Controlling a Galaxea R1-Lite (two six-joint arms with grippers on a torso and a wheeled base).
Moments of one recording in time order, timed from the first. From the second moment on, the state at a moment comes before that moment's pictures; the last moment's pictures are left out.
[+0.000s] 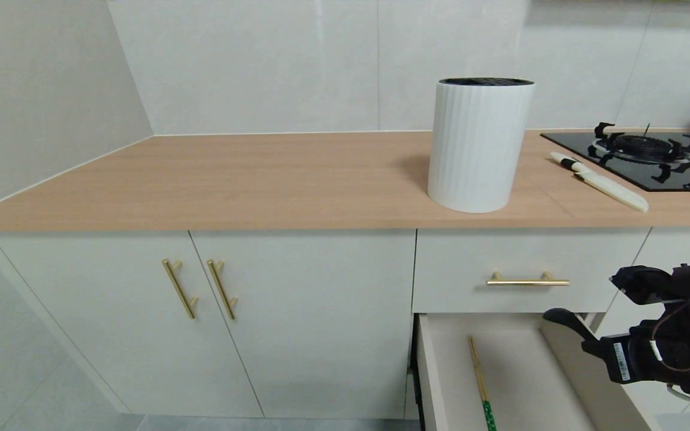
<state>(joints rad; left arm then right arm) 0.00 0.00 0.00 0.00 0.06 -0.01 0.15 1.54 -0.46 -0.34 0.02 0.01</state>
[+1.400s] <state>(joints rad) 0.00 0.00 0.00 0.00 0.06 -0.01 0.18 2.16 -0.37 -1.05 -0.05 0.10</state>
